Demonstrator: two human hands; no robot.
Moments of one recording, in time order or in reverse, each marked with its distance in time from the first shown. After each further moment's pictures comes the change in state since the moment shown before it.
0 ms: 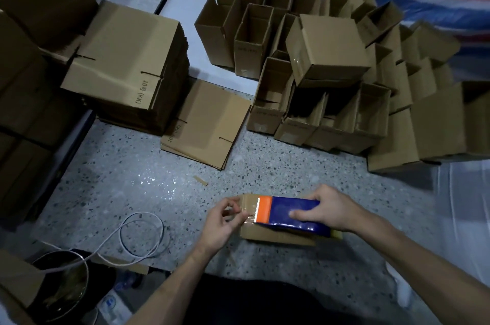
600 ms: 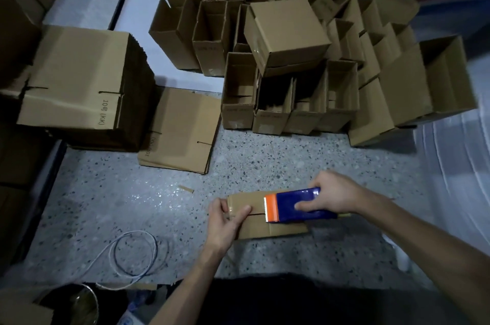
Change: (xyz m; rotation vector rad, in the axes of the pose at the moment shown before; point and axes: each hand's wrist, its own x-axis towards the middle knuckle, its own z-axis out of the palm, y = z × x) left_hand 0.001 0.013 0.037 0.157 0.119 -0.098; right_hand -0.008 0.045 -0.015 -0.091 0.006 0.058
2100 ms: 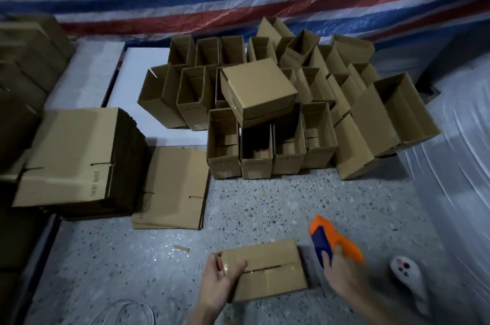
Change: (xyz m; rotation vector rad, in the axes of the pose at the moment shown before) left_hand -0.002 0.027 -0.006 0.124 -0.106 -0.193; right_hand 0.033 0.090 0.123 0.086 0.396 0.539
